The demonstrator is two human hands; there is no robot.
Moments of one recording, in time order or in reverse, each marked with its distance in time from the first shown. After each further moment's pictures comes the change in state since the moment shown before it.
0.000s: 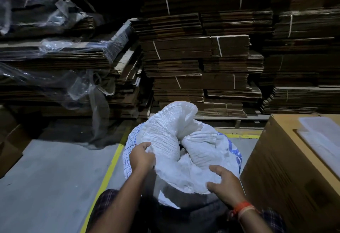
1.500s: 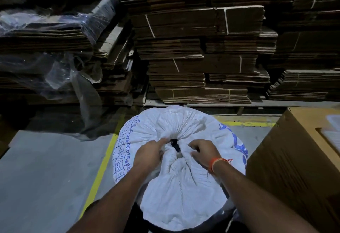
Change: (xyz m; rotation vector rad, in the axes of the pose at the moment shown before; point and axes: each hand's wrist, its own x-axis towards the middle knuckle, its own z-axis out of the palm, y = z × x) left_hand 0.086 -0.019 0.068 0.671 -0.328 0.545; right_hand 0.197 -0.012 0.048 -0.328 -0.104 -0.202
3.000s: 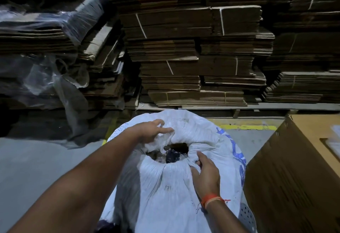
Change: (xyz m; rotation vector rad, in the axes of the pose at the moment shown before) left_hand 0.160 0.004 -0.038 -0.049 -0.352 0.152; right_hand -0.032 -0.008 0.027 0.351 0.363 0.281
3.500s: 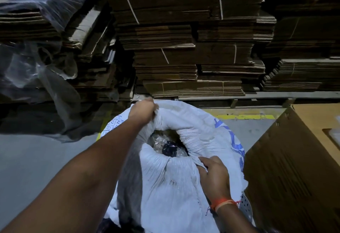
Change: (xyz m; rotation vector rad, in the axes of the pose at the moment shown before) left_hand 0.036 -0.002 -0.010 0.402 0.333 -0.057; right_hand 0.001 0.031 -0.018 -0.128 0.019 -0.092
